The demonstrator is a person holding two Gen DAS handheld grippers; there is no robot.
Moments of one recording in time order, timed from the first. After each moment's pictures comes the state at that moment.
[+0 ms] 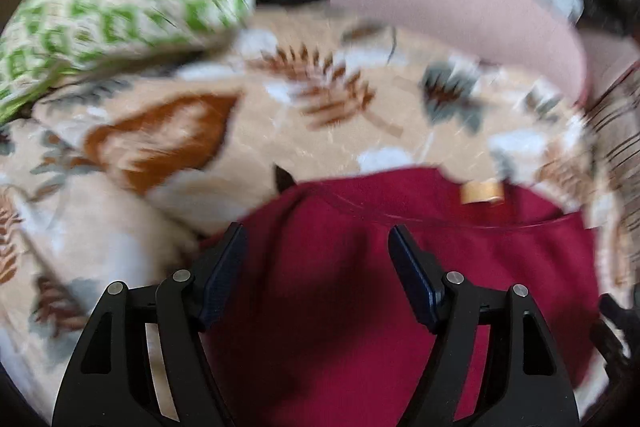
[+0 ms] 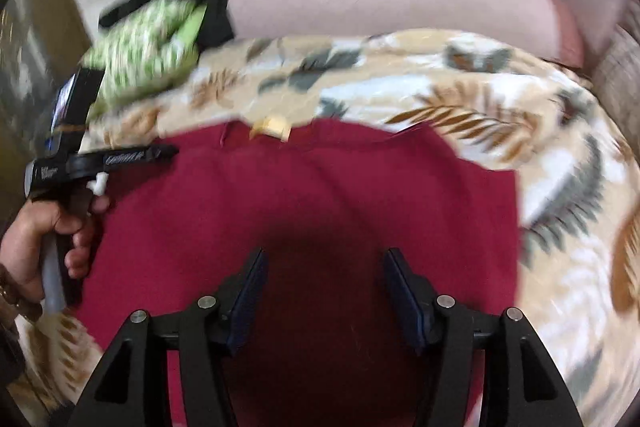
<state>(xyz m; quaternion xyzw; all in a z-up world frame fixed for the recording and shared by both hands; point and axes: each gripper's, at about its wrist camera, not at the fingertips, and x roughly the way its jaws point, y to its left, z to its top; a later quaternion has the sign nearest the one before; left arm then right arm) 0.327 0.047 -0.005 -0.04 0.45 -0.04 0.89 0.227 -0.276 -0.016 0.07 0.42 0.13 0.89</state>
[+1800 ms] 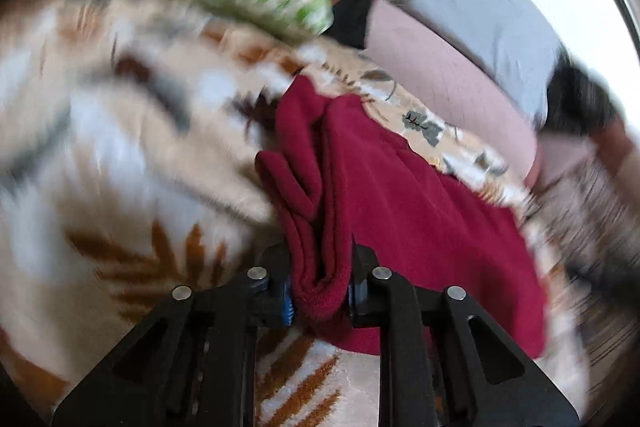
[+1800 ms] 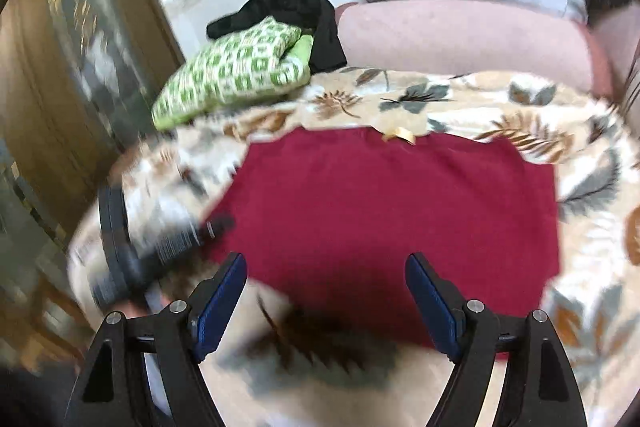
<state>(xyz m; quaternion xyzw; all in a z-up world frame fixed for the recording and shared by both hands) 0.141 0.064 -0.053 -0.19 0.30 -0.01 0.93 0.150 -0.208 0.033 0.10 0.41 0.28 0.86</state>
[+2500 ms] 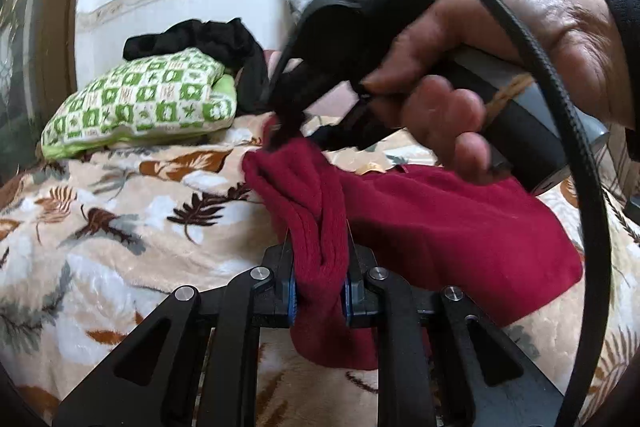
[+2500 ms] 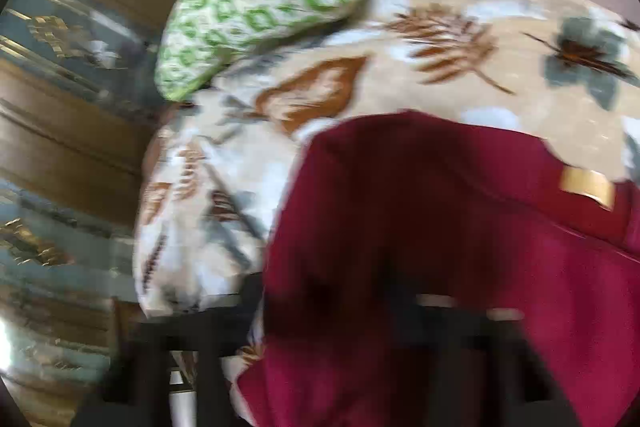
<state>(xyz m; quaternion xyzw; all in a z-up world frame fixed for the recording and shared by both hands) 0.112 -0.010 -0.025 0.02 0.20 -0.06 0.98 0.345 -0.077 0.002 0.11 0.59 0.33 0.73</state>
